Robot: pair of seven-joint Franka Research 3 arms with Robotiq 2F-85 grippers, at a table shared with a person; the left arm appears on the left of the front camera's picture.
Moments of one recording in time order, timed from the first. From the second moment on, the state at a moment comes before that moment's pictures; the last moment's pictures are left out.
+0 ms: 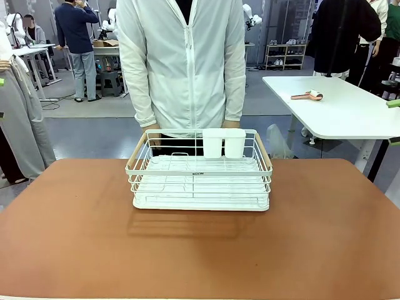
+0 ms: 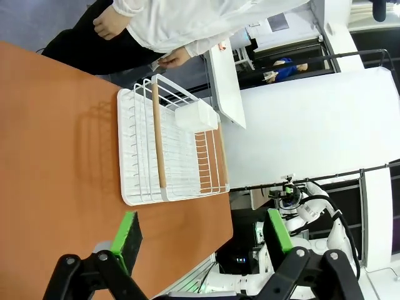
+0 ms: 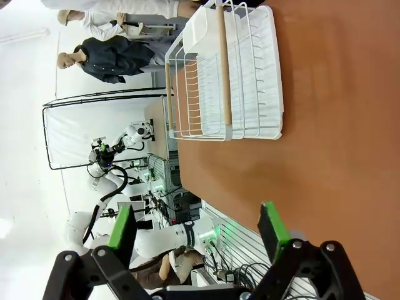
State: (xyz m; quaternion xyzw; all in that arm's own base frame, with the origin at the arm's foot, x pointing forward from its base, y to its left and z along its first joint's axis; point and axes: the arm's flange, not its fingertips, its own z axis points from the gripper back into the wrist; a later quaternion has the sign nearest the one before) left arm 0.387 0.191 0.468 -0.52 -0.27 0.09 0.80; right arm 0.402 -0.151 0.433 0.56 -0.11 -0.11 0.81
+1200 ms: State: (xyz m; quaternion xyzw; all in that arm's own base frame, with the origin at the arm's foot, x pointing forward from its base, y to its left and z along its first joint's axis) left arm 0.388 0.190 0.469 -0.52 -0.27 0.09 0.80; right arm 0.402 -0.150 0.433 0.56 -0.11 -0.10 0.81
